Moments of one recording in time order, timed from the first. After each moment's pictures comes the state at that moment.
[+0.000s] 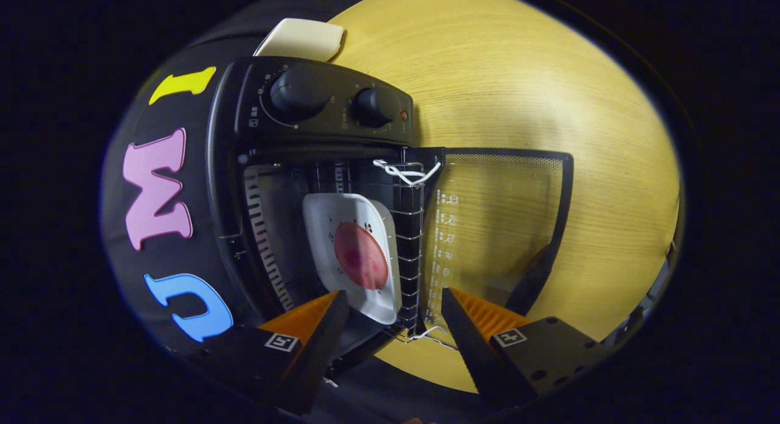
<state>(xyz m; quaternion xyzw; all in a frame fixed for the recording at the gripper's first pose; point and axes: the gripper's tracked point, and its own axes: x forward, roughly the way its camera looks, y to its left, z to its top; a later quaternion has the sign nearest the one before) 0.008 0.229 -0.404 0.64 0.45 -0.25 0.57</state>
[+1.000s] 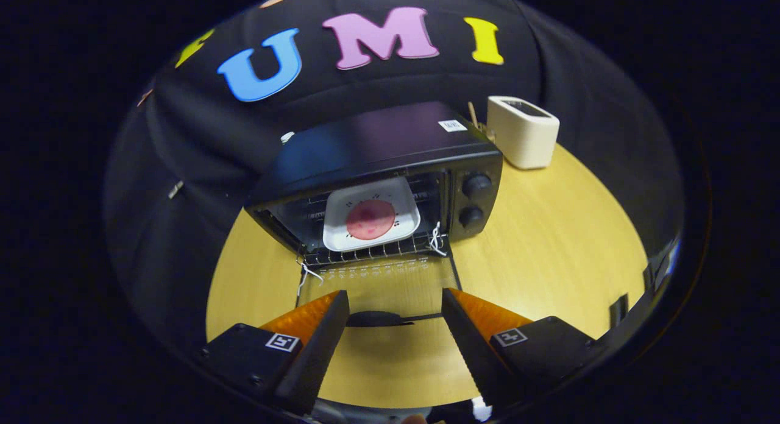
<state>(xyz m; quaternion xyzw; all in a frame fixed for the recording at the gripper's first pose) -0.059 0.176 -0.333 0.08 0.43 0.05 0.90</state>
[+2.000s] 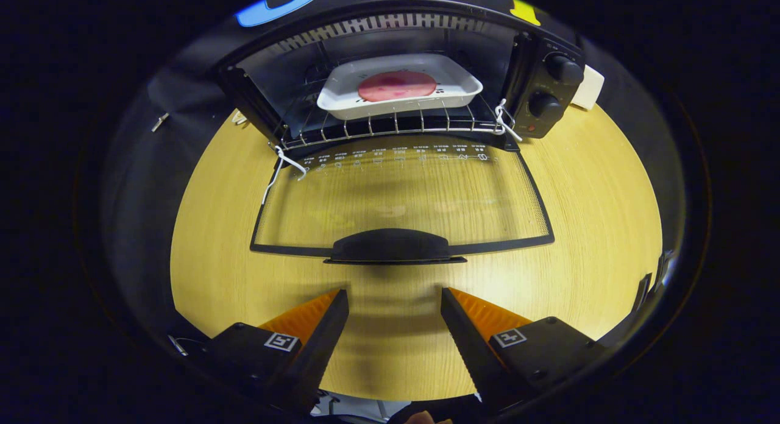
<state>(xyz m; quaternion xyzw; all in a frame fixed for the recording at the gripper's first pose) -0.129 0.233 -0.471 0.05 0.60 0.06 0.80</state>
